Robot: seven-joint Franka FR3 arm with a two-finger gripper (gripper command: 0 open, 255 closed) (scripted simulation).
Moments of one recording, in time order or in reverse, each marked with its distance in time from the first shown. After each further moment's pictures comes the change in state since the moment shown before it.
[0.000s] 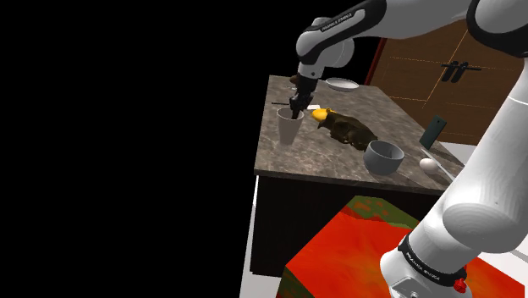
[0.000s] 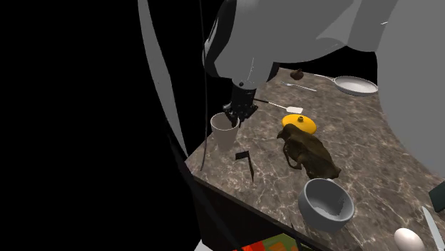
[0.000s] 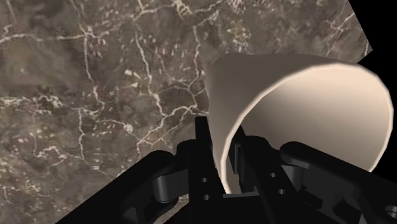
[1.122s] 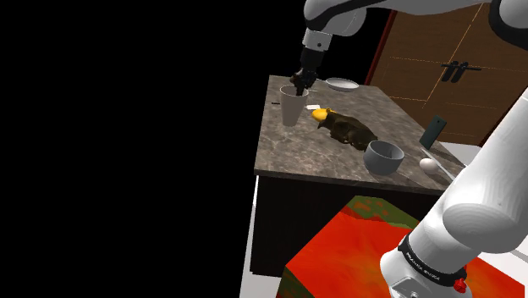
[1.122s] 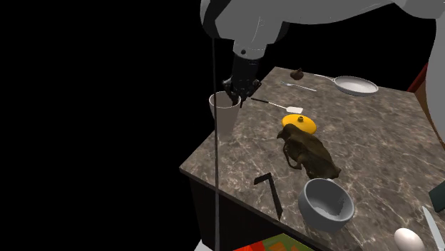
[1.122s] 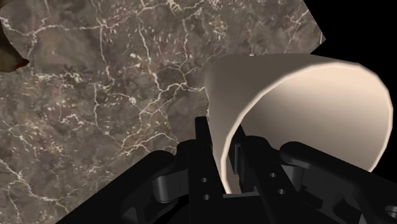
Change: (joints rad) arm 0.002 -0.070 -0.003 0.148 -0.033 -0.213 0.043
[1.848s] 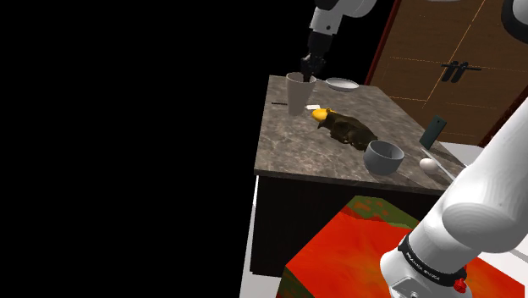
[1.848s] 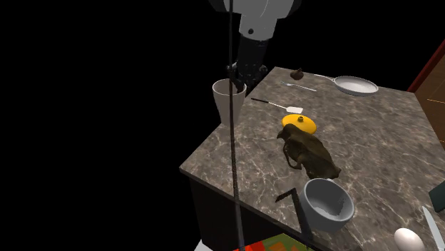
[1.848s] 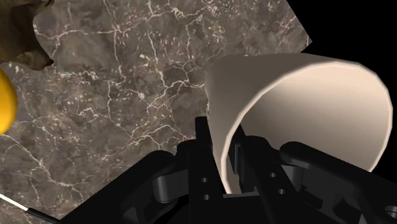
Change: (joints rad) arm -0.011 -0.039 -0.011 0.079 -0.013 -0.119 -0.003
